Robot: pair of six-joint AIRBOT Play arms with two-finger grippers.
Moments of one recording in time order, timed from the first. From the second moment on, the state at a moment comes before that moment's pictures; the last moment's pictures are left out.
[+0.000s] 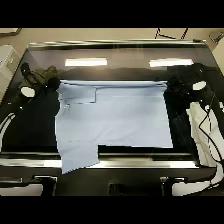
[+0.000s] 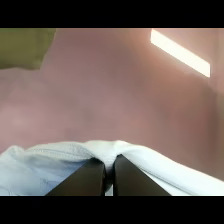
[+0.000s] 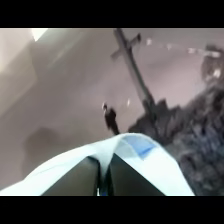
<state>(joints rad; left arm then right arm) 0.02 -1.53 1.18 0.94 -0.30 -1.51 -0.20 -1.66 1.33 -0.84 0.52 1.50</state>
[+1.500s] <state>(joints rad) 0.24 -1.39 1.07 1.18 -1.35 -1.39 -0.42 -1.56 1.32 -1.25 1.54 1.53</state>
